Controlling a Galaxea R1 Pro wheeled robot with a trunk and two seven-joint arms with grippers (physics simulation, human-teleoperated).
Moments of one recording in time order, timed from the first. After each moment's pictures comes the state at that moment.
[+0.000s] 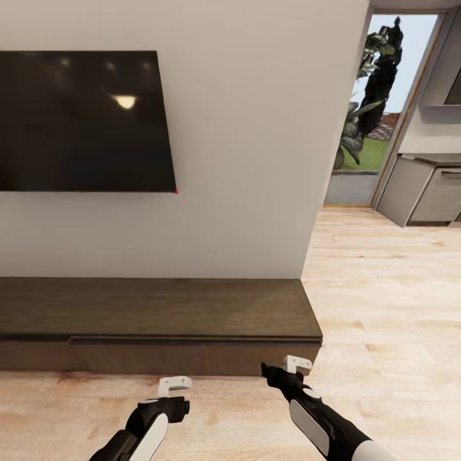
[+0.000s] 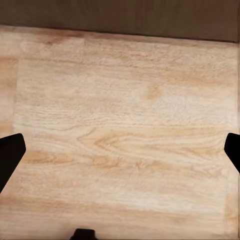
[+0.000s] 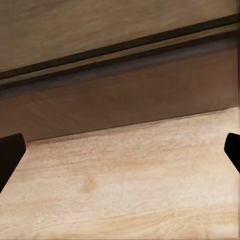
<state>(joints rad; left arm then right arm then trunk) -0.27 0.04 -0.42 -1.12 0.59 0.62 0.54 -0.53 -0.06 0.68 -0.63 -0.86 -0.02 -0.23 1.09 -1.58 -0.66</state>
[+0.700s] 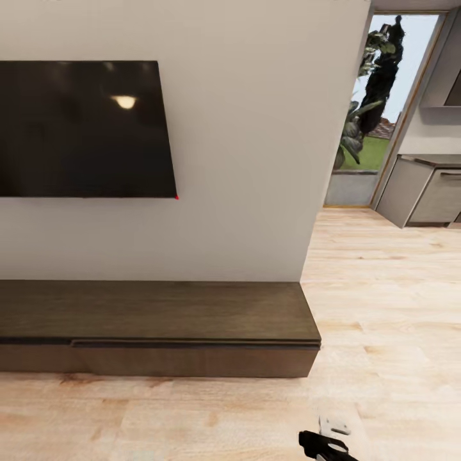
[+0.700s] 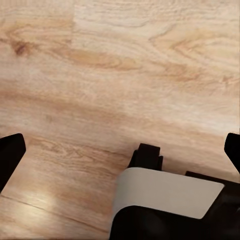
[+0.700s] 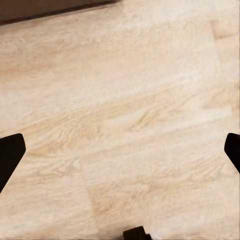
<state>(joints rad) -0.28 0.03 -0.43 -0.51 0.57 0.36 0.50 -0.53 0.00 0.68 -0.08 -0.87 -0.08 -0.22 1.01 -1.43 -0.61</state>
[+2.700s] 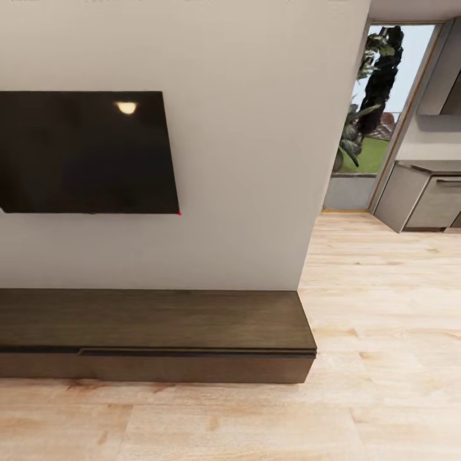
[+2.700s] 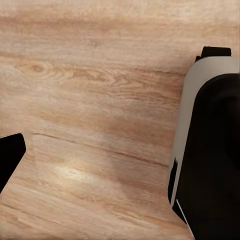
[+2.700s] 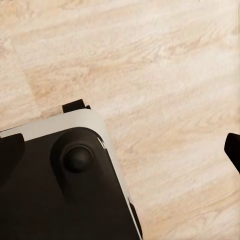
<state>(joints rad) -0.15 0.05 -0.53 -0.04 0.56 -0.05 0.31 -0.18 0.03 0.67 0.04 -0.93 -0.32 -0.23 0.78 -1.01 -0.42</state>
